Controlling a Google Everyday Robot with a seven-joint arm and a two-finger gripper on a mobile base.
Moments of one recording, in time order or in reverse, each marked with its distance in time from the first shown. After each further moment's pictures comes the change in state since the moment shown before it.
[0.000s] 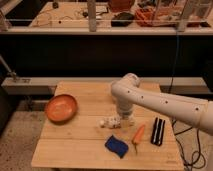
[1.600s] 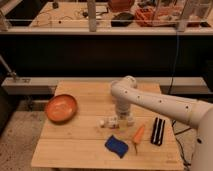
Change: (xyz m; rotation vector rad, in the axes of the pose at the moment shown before) arm -0.003 -0.014 0.032 -0.042 -0.015 0.042
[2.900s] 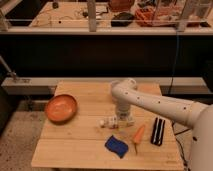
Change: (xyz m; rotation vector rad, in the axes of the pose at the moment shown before) arm -0.001 -0.005 0.018 -0.014 -0.026 0.038
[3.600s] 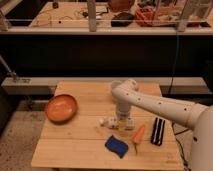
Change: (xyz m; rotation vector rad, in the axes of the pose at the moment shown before) arm 0.000 0.000 0.007 0.001 -0.019 0.012
